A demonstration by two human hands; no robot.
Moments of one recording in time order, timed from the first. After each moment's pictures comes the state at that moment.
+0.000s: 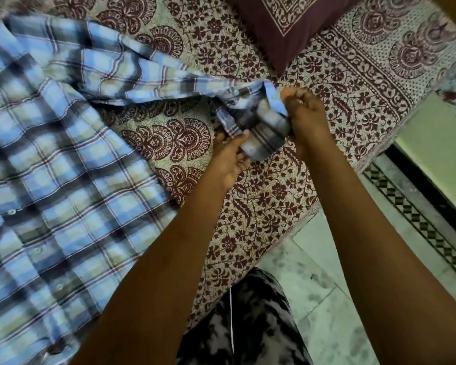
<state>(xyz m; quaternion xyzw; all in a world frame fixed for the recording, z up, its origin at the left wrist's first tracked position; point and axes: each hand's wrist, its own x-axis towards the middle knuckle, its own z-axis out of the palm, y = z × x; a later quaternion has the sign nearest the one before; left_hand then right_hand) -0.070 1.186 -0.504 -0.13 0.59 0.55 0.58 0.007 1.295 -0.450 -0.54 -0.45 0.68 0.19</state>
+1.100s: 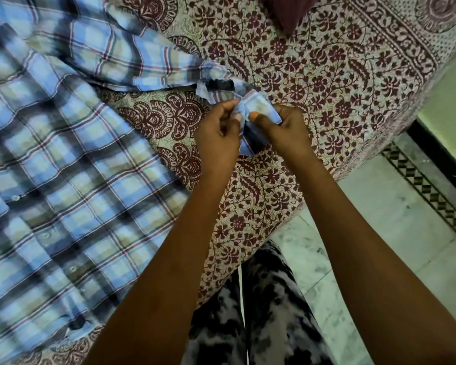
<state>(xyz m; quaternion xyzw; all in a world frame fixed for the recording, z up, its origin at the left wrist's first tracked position) -0.065 1.157 -0.479 0.14 0.79 0.50 0.31 0.018 1.237 -0.500 -0.49 -0.58 0.64 0.14</state>
